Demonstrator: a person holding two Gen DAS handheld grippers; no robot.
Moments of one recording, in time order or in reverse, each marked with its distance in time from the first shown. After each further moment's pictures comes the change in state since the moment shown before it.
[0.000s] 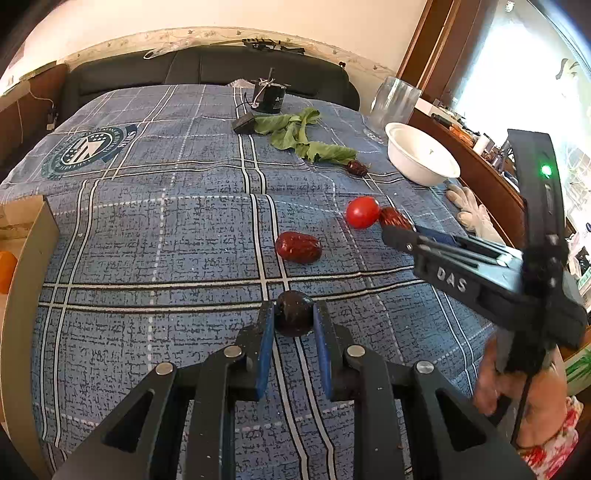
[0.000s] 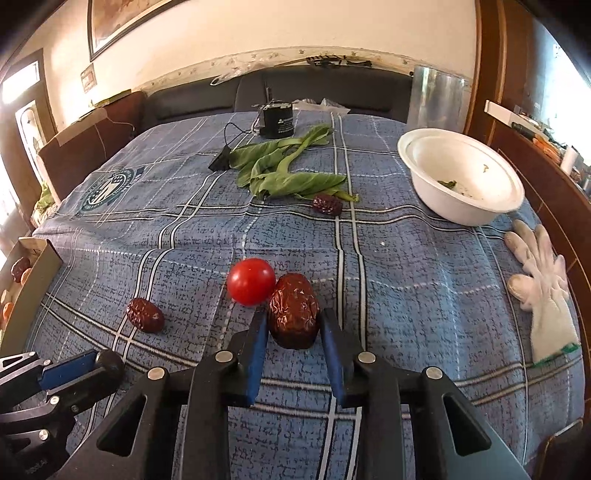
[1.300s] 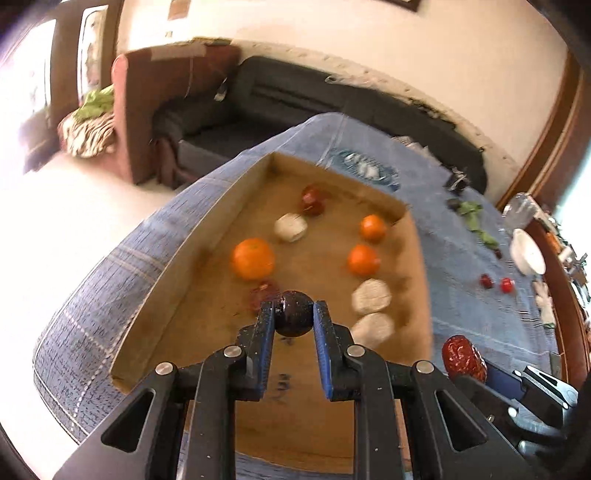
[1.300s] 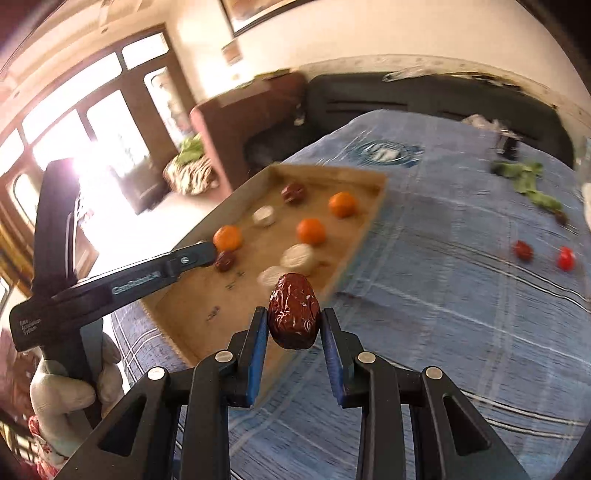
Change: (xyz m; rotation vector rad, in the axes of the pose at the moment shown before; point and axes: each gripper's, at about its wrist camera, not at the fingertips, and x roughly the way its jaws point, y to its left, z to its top) left arm -0.214 0.196 -0.099 -0.396 -0.130 0.370; right arm -0.127 0.269 -0.086 -0.250 0.039 0.515
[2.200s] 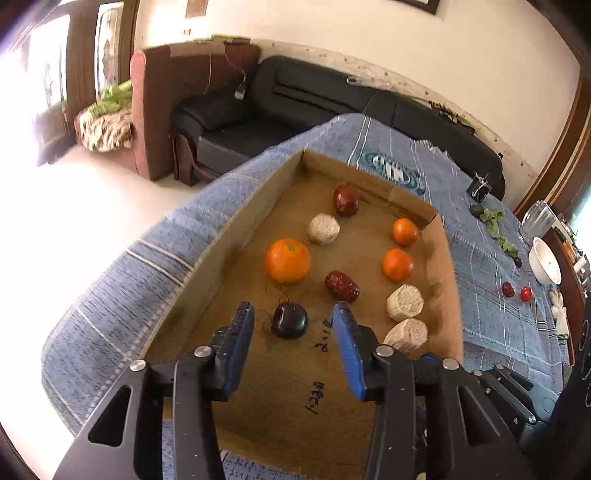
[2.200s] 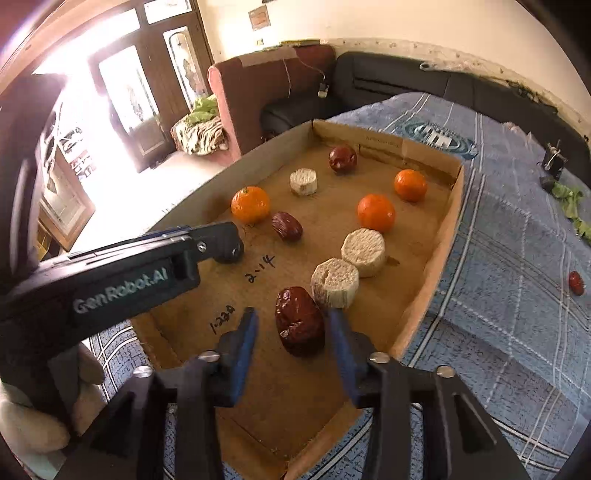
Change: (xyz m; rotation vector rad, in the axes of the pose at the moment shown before) left arm -0.002 0.016 0.000 -0.025 -0.032 0.061; right arm 0.065 0.036 0.009 -0.107 0.054 -0.036
